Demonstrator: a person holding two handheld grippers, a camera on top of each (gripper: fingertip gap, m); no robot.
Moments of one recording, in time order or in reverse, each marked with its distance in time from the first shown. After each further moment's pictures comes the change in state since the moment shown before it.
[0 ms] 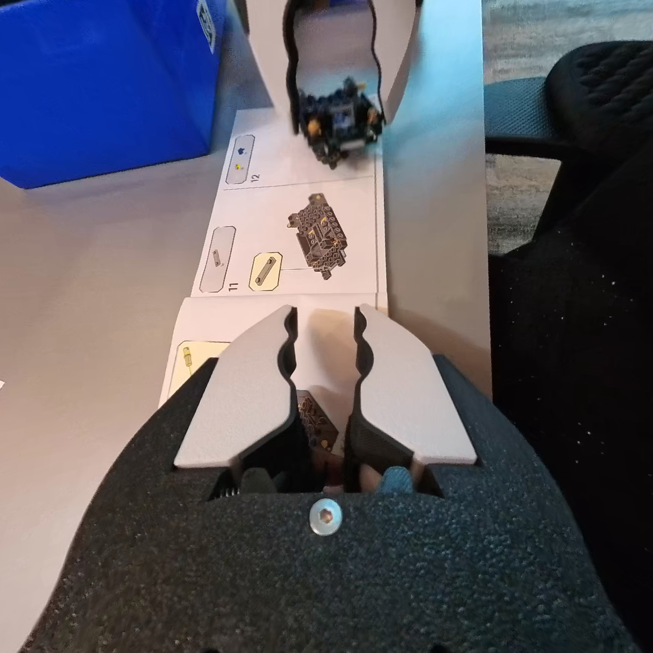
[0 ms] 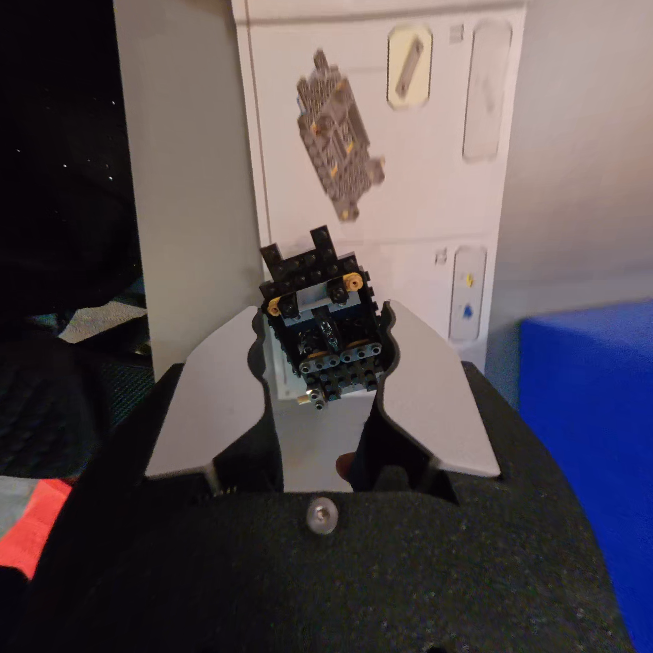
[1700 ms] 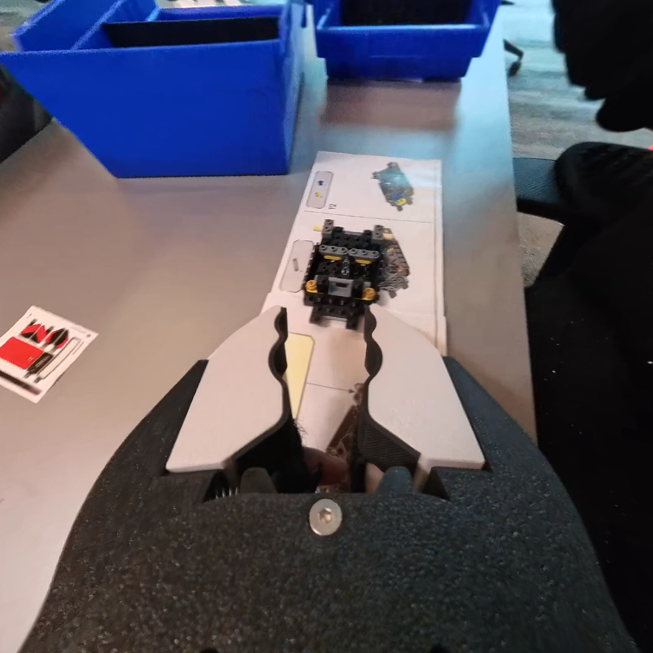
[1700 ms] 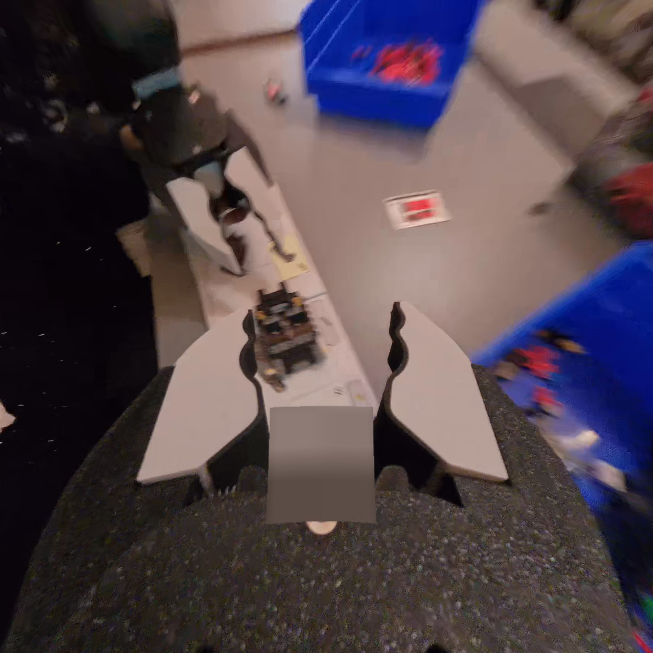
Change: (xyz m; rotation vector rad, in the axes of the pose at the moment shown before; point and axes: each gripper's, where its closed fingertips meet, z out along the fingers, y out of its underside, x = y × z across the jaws) left arm -0.052 -0.004 -0.035 0.117 -0.019 -0.140; right arm 0.060 -0.096 -0.106 0.695 0.266 0.321
